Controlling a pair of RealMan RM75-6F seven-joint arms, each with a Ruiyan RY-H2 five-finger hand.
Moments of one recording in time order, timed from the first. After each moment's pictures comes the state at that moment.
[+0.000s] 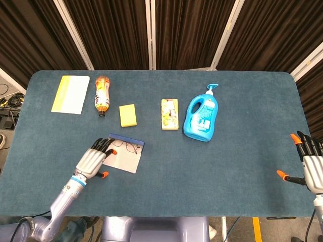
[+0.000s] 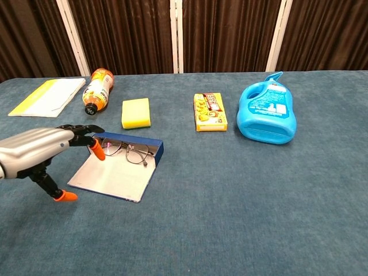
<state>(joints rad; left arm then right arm) -0.54 -1.58 0.02 -1.42 1.33 1.10 0.25 0.13 -1.02 0.11 -1.58 -1.42 1.40 0.06</state>
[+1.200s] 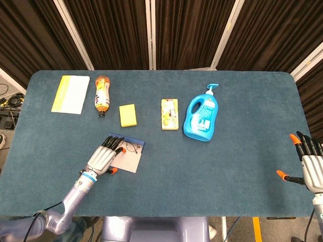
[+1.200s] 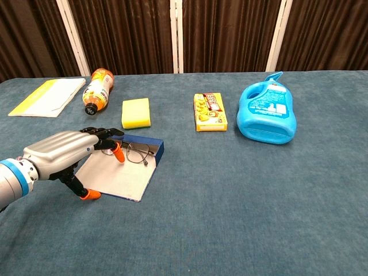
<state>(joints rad) -0.57 -1.72 -0.03 -1.23 1.38 1.04 0.22 0.14 -1.03 0.11 -1.57 -1.41 1.38 0.05</state>
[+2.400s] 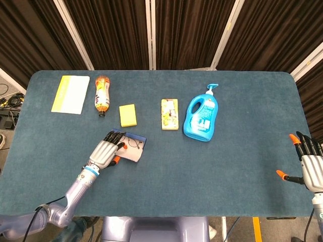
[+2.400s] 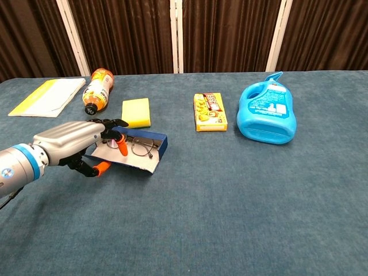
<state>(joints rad) -0.62 -1.71 -0.09 -1.24 1.33 0.98 0.22 0.14 -1.04 0.11 -1.57 -1.41 1.38 0.04</state>
